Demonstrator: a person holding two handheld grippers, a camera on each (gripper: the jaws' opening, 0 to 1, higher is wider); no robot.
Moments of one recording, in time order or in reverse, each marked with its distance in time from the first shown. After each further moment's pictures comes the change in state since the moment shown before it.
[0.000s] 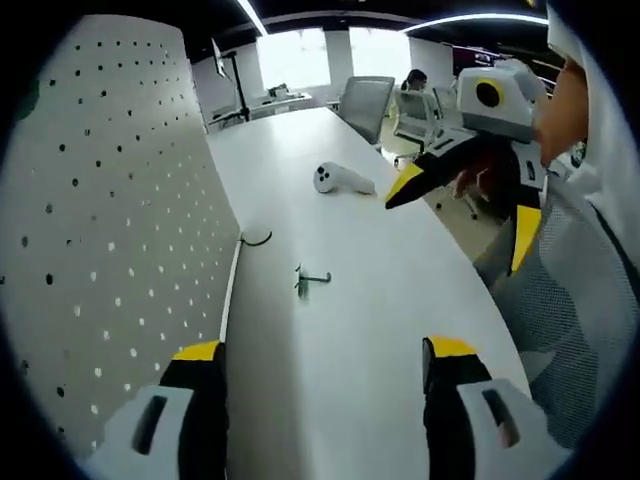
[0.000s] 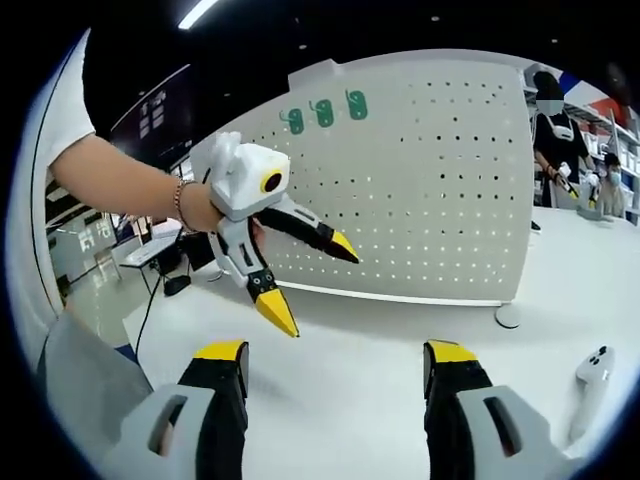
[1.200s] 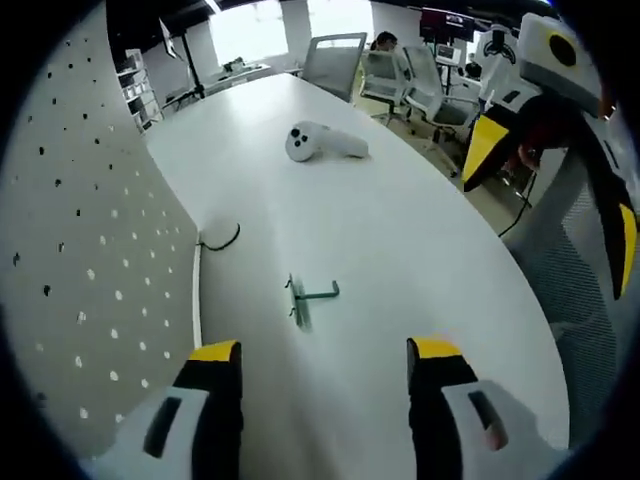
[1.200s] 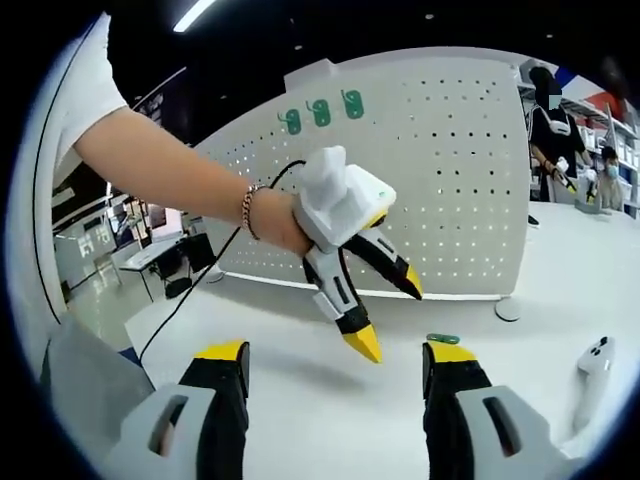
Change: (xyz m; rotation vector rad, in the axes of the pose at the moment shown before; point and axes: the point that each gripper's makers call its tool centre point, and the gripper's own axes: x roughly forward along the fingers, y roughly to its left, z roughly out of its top) left arm 0.094 0.011 0.005 0.130 0.170 -0.130; right arm -0.003 0.000 -0.003 0.026 -0.004 -0.004
